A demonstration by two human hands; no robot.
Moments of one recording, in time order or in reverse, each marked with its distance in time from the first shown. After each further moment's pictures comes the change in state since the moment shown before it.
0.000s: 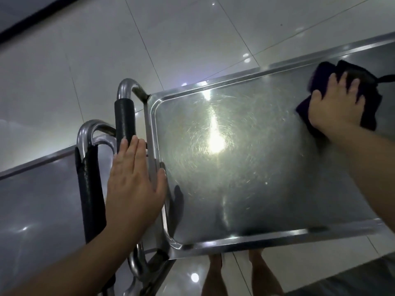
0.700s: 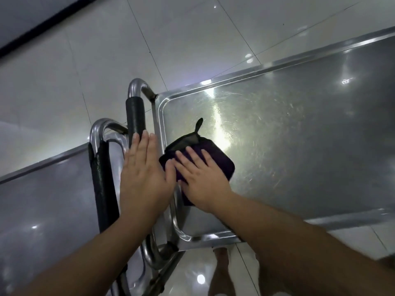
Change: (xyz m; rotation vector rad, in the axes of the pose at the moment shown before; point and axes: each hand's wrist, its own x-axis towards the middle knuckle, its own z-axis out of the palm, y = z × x) left_hand 0.001 0.004 0.001 0.023 -0.017 -0.019; right_hand -0.246 -0.168 0.109 -0.139 -0.203 -1.008
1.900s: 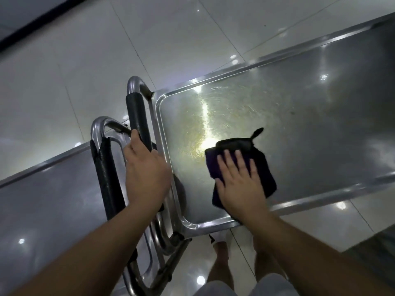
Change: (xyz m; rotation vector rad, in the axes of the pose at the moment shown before) left_hand -0.002 0.002 -0.003 -0.301 0.109 -0.243; right_hand -0.092 0.015 0.024 0.059 0.151 0.459
